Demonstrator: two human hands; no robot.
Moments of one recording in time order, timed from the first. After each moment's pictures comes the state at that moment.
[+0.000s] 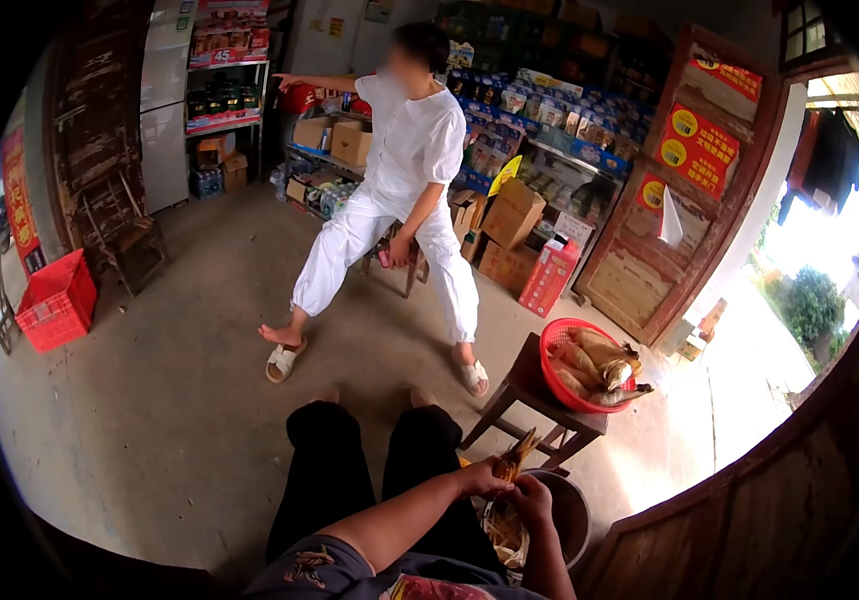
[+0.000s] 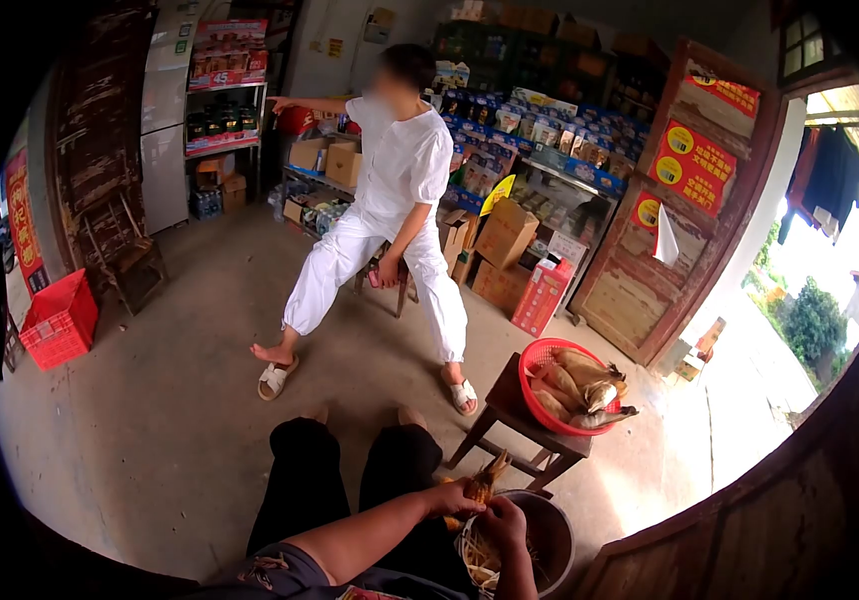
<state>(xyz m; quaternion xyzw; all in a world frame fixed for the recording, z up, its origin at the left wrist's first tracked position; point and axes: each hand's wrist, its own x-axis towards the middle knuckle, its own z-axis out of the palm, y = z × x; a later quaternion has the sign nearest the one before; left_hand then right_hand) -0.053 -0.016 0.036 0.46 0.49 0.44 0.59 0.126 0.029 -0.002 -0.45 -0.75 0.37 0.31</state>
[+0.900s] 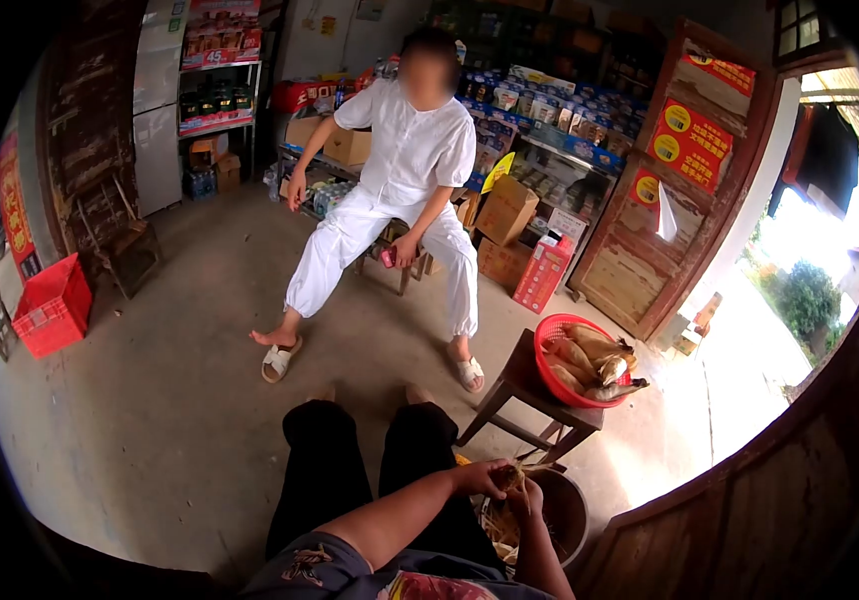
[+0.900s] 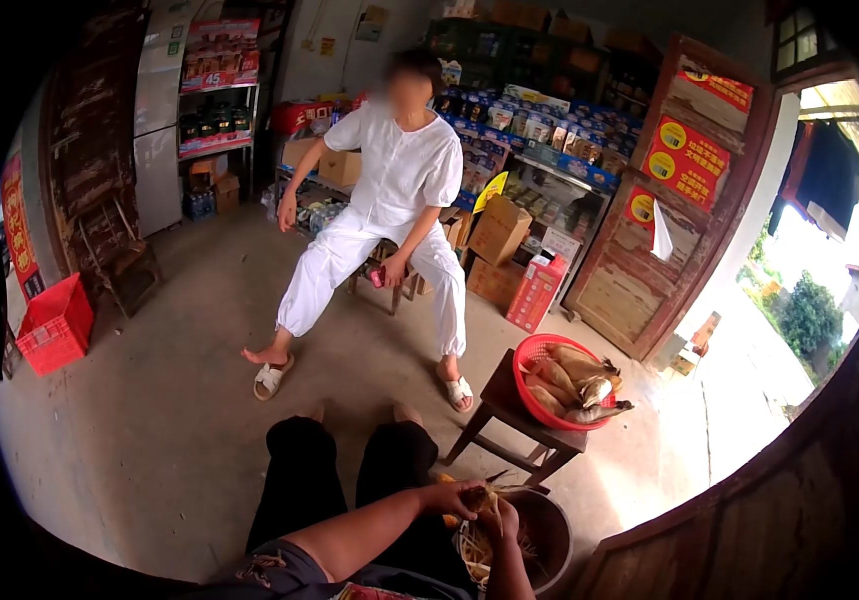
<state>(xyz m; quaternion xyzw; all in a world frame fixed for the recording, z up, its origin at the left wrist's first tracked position) -0.059 -0.006 0.015 0.53 0.34 0.39 0.67 0.123 0.027 -0.018 -0.49 -0.74 0.37 0.26</state>
